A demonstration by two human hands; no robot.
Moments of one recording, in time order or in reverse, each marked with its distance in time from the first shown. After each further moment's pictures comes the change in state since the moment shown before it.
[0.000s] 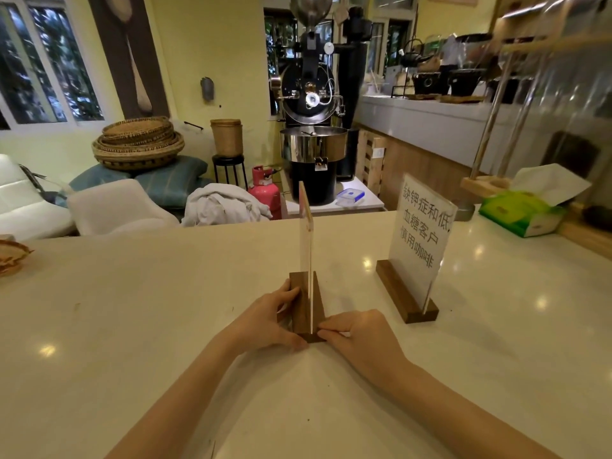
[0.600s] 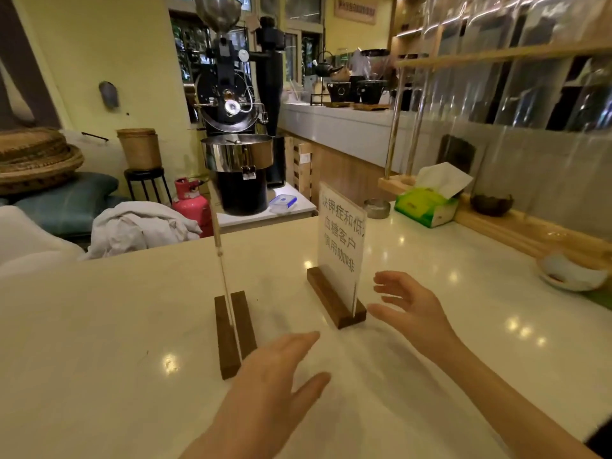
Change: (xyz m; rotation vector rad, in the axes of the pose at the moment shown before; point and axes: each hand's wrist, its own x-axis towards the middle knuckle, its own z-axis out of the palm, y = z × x) left_hand -0.048 0.106 0.065 0.308 0.245 0.442; right_hand -0.038 0.071 -0.111 0.265 0.322 0.432
